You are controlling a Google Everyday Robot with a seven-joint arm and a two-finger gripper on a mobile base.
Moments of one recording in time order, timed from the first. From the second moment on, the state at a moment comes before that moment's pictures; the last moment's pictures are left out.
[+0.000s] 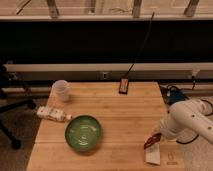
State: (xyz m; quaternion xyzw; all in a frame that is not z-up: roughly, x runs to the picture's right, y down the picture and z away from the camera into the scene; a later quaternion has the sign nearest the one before) arm 0.277 0.257 0.718 -0.31 -0.16 -0.20 0.92
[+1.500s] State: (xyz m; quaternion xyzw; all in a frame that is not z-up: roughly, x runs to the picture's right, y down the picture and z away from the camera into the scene) arm 0.261 0.291 0.699 -0.32 -0.22 -0.20 0.90
